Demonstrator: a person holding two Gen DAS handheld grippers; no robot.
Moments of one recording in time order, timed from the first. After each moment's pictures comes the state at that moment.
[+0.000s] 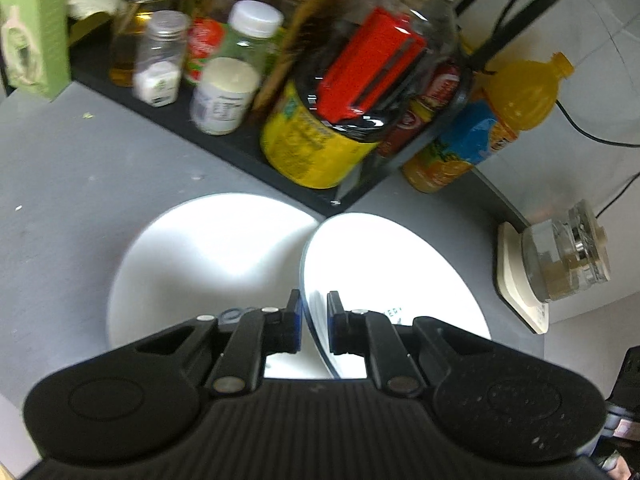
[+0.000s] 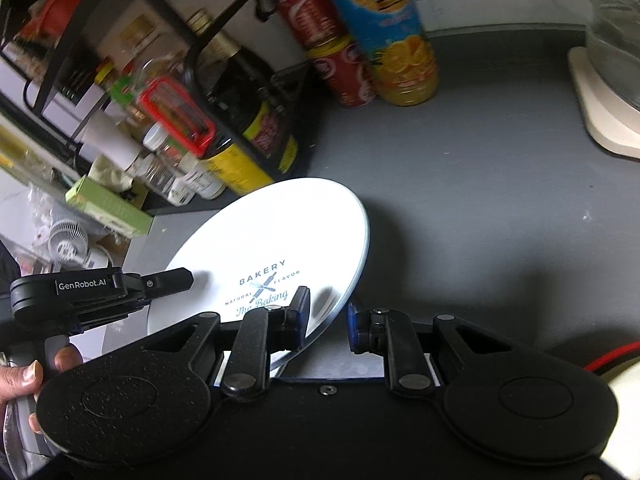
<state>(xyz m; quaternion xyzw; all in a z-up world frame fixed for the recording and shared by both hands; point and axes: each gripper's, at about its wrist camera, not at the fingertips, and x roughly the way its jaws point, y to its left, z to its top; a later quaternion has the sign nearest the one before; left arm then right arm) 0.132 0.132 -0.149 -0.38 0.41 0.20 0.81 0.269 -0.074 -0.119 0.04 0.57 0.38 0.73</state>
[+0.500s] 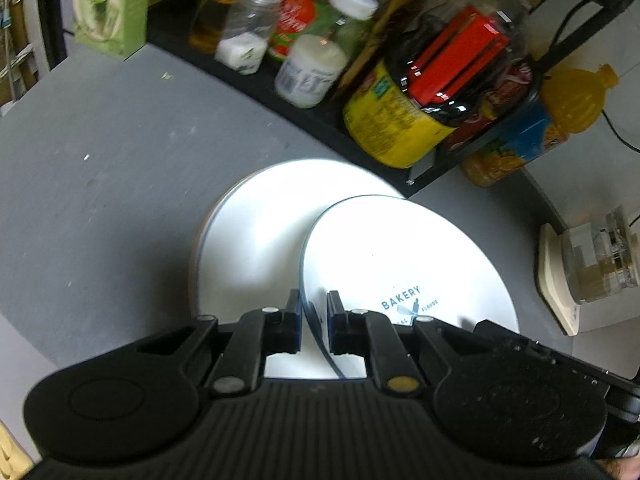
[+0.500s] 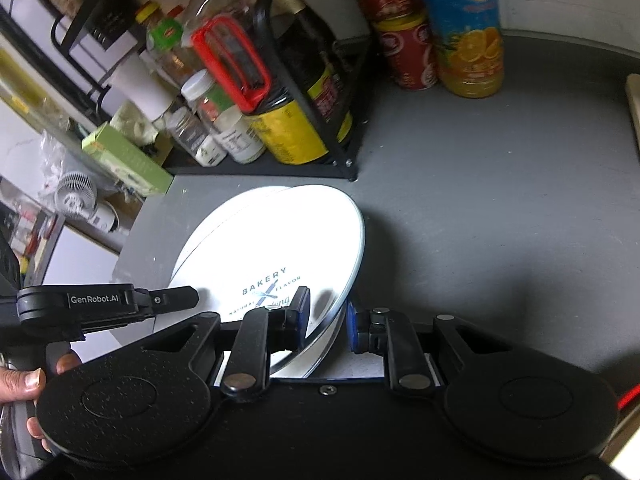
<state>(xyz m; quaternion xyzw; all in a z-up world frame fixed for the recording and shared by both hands) 0.085 0.141 -0.171 -0.39 0.42 0.25 0.78 0.245 -0.033 -0.120 -0.01 0.56 0.43 0.71</state>
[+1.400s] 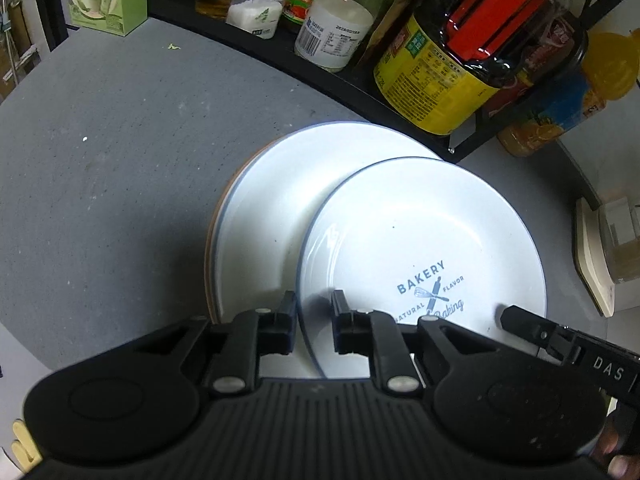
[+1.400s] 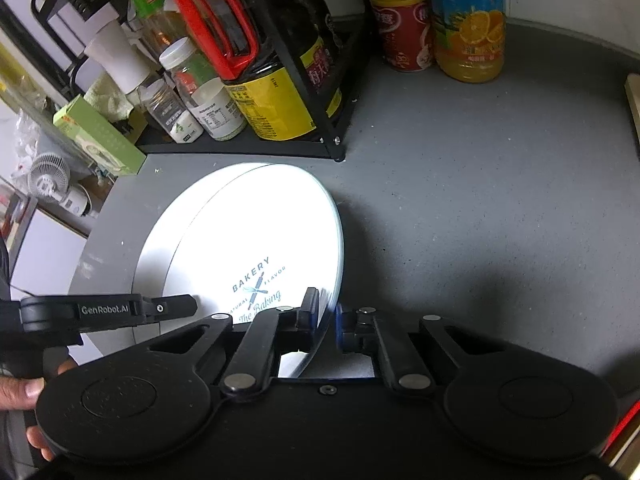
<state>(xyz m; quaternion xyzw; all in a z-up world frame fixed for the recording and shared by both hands) 0.095 0.145 -0.203 -0.37 0.47 0.26 0.76 0.234 -0.016 -0.138 -0.05 0.57 0.40 0.72</state>
